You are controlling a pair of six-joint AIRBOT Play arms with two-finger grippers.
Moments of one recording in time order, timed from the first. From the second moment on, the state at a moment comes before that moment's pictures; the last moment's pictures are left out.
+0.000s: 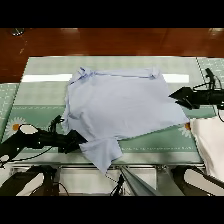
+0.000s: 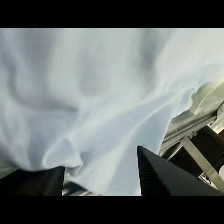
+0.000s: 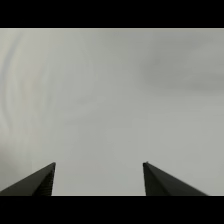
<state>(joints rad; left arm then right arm) 0.02 -1.01 0.23 0.65 -1.09 -1.40 -0.43 -1.23 0.88 -0.76 1.16 1.16</state>
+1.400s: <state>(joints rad) 0.02 -1.01 0.37 0.64 -0.98 -1.38 -0.71 -1.41 0.85 -0.97 1.23 1.23</state>
